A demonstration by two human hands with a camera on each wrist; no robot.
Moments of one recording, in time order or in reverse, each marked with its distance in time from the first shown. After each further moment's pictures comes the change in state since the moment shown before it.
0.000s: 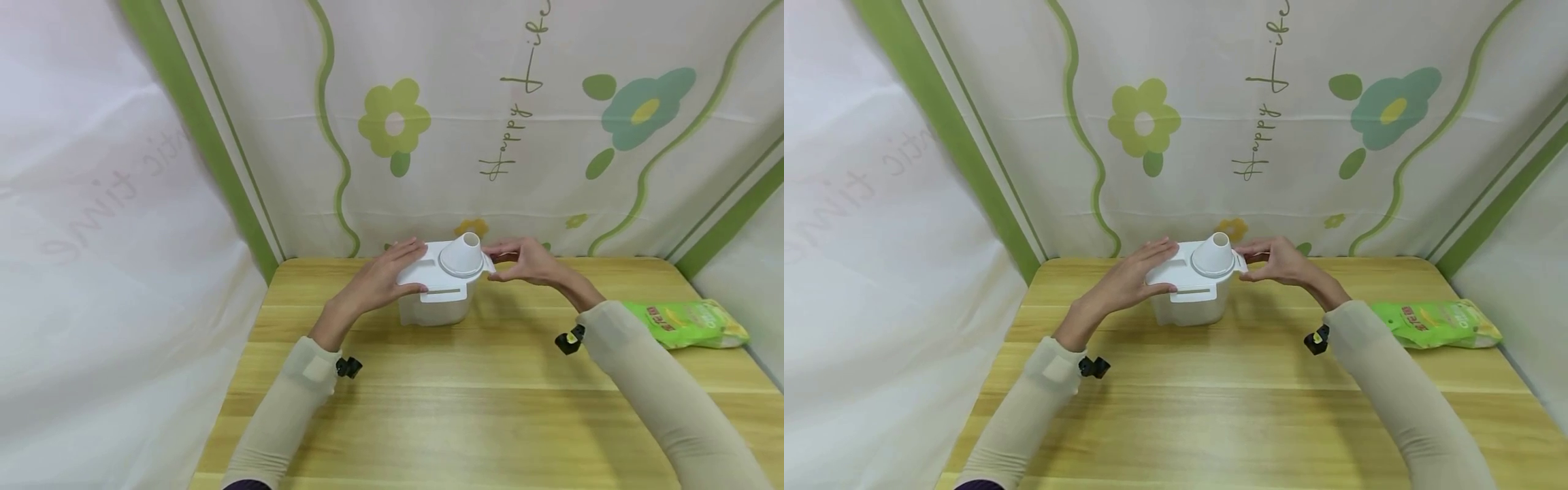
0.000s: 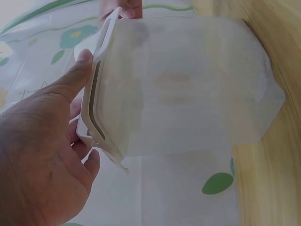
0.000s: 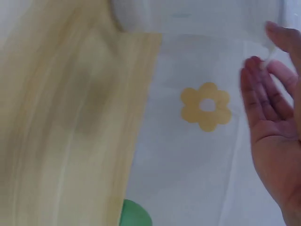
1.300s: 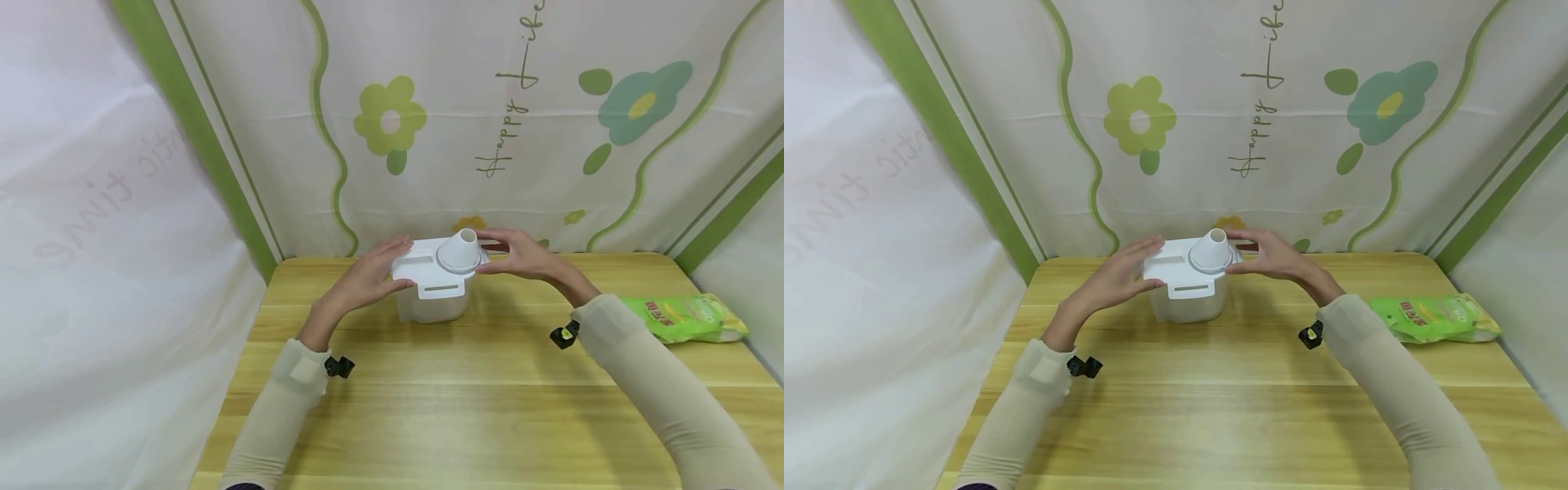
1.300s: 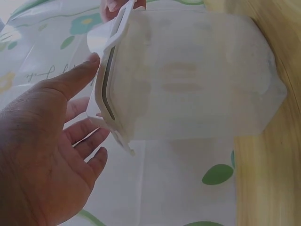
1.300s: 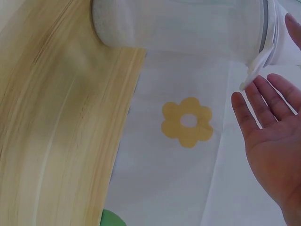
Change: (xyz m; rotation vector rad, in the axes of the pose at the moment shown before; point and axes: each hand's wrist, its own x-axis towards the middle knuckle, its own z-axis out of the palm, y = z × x) left_hand -0.011 -0.008 -0.010 -0.133 0.033 -0.022; right_hand 0.012 -0.027 0.002 -0.061 -0.052 0.101
